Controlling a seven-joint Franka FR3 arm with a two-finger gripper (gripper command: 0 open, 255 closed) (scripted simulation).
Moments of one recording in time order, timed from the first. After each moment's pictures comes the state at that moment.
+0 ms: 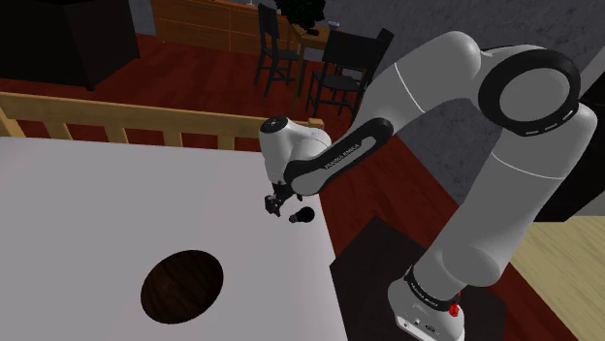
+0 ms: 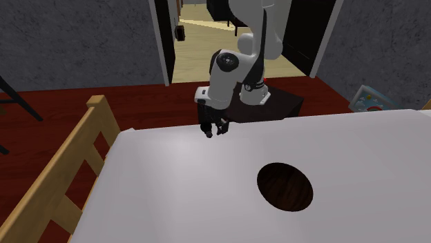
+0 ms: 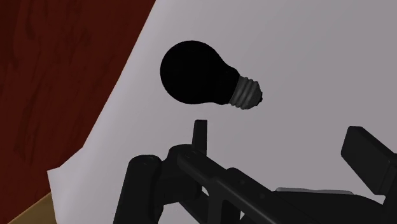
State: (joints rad) arm 0.01 0.14 0.28 -2.36 -0.37 2.29 0.73
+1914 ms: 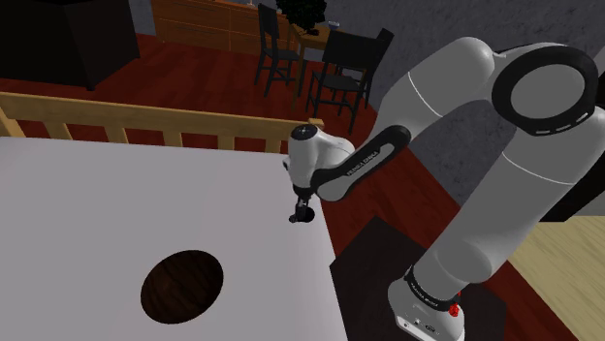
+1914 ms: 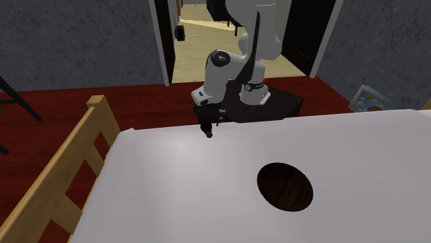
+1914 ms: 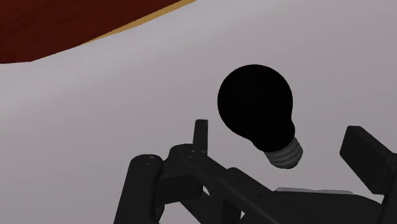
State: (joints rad) arm -0.11 0.06 0.27 -2.55 -0.42 2.48 0.02
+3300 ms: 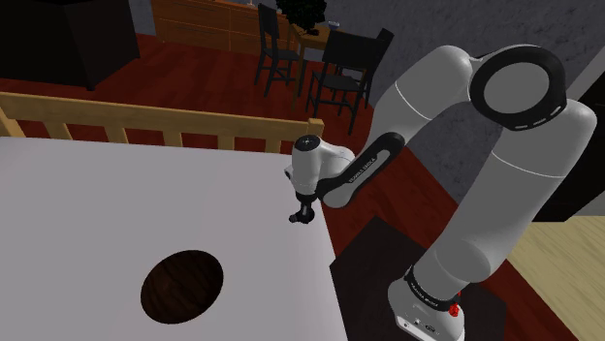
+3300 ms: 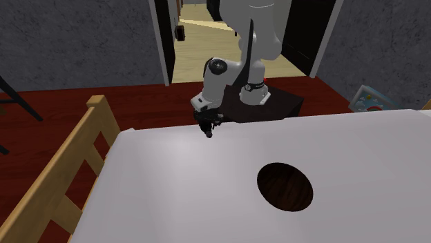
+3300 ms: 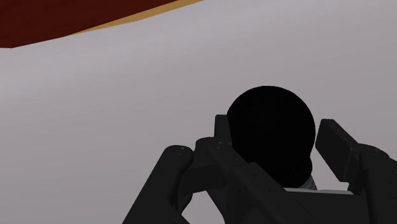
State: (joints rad) arm -0.13 0.14 0.24 -2.57 -0.53 2.58 -0.01
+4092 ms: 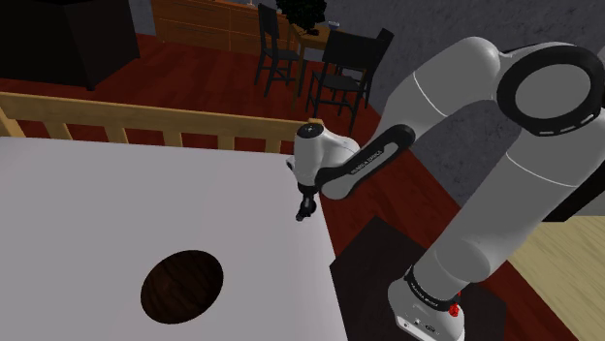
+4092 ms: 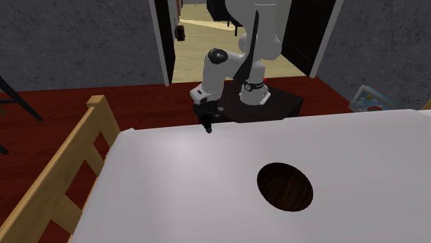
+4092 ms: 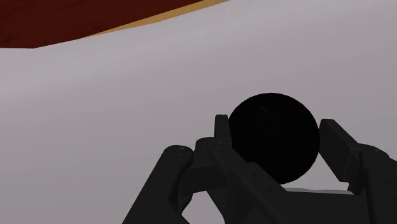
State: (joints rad) arm -0.14 0.03 0.26 -2.58 -0.42 2.50 -0.11
